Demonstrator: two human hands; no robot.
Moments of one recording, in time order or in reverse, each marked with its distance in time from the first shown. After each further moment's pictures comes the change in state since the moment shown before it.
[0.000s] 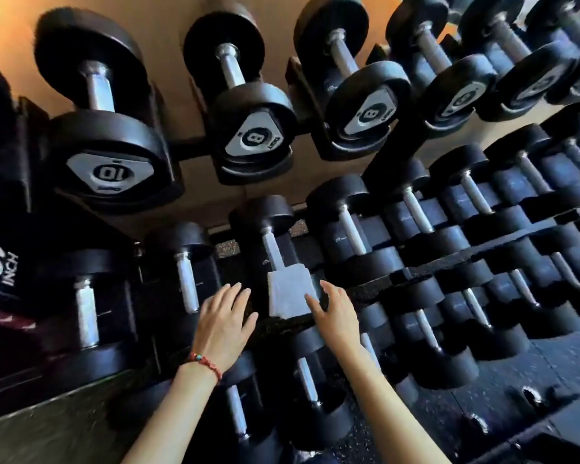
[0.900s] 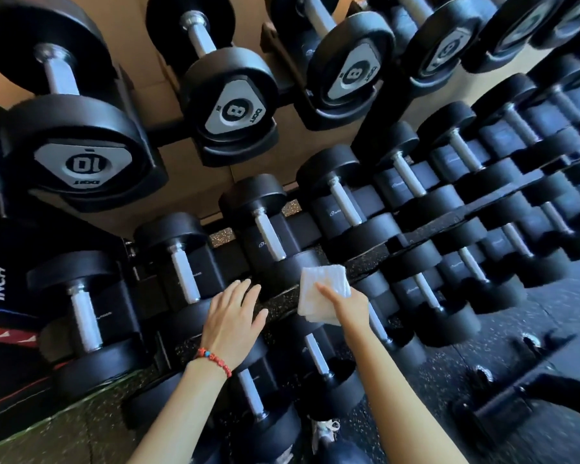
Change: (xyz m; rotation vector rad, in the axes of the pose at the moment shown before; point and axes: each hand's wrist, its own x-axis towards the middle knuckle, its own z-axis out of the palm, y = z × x) left_hand -0.015 0.002 0.005 -0.010 -0.119 0.105; right_hand -0.020 0.026 0.015 0.850 0.108 0.512
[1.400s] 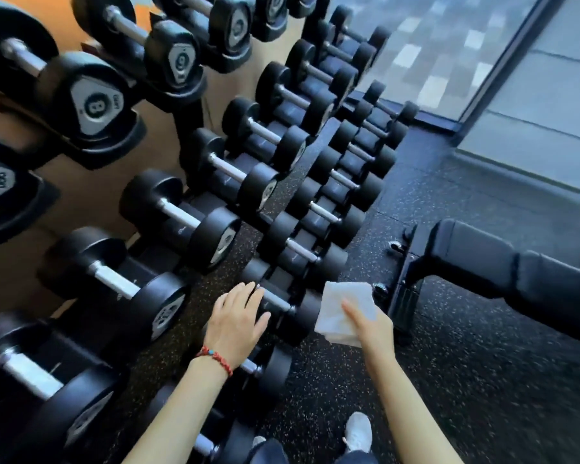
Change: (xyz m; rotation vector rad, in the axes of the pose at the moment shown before) left_hand 0.000 0.202 0.024 -0.040 -0.056 0.677; right_hand -0.121 0.083 -0.238 0.402 0.570 -0.022
